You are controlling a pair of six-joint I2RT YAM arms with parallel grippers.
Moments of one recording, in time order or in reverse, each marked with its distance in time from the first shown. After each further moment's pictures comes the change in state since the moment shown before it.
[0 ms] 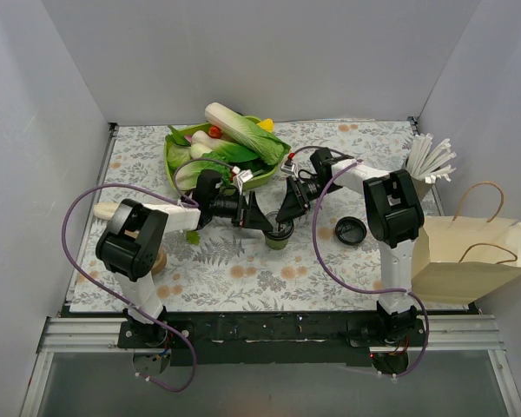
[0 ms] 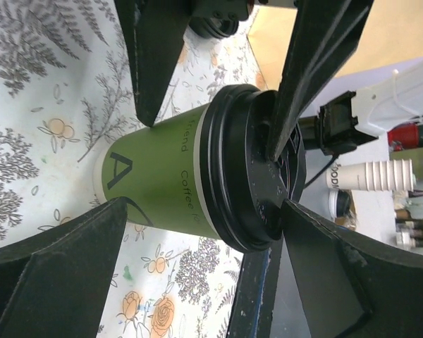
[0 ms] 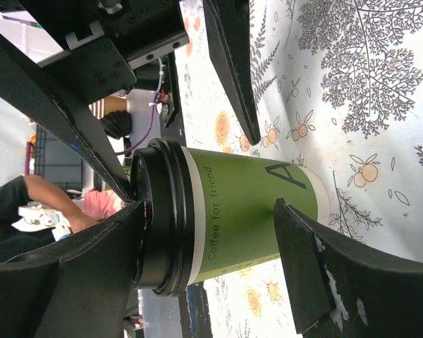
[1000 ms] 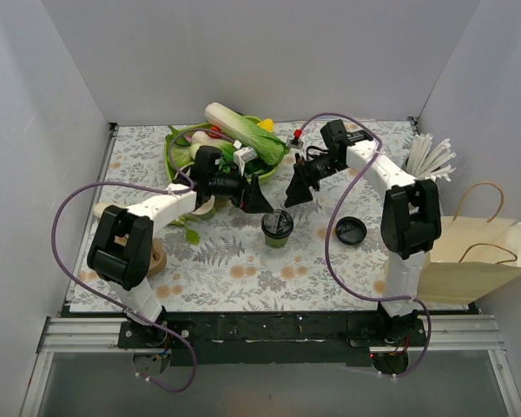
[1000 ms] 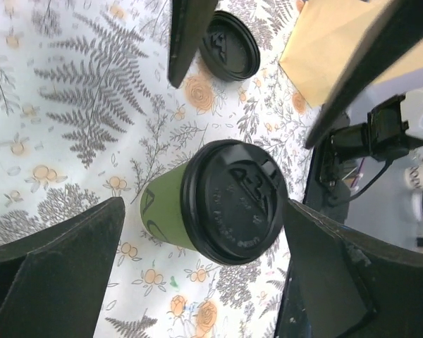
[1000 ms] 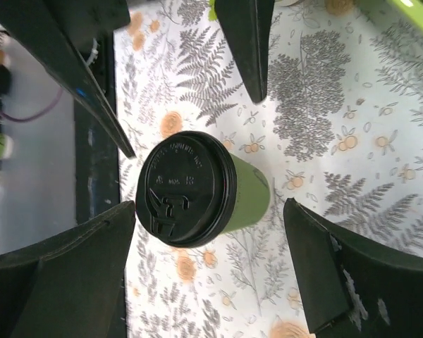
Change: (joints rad) left arm 0.001 -0.071 0.228 -0.325 -0.121 0.259; right arm -0.031 -0.153 0.174 -0.208 0.167 -0.357
